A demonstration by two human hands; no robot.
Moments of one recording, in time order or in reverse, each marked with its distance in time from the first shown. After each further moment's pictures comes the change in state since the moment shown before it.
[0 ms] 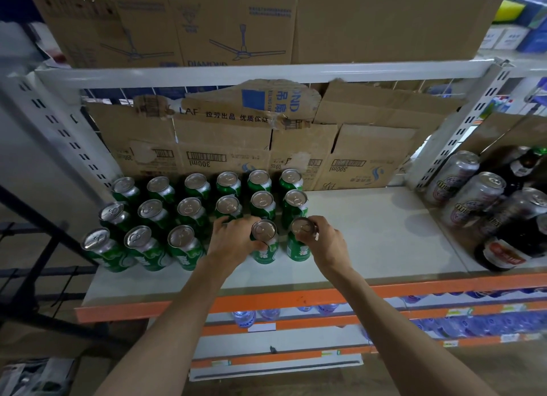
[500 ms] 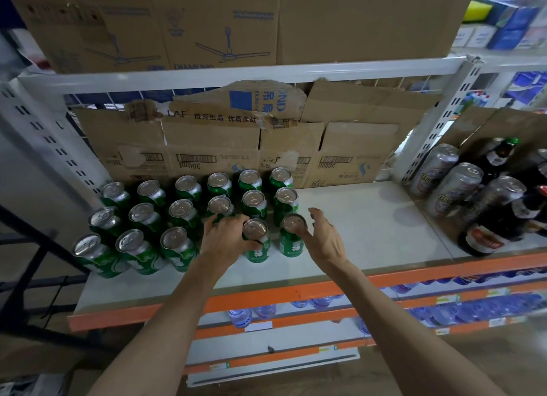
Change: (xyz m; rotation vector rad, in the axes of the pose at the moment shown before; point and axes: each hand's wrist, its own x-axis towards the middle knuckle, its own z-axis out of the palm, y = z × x) left_hand -0.003 0.000 -0.003 0.043 -0.028 -0.030; right_hand -0.004 0.003 -0.007 -0.005 -0.016 0.047
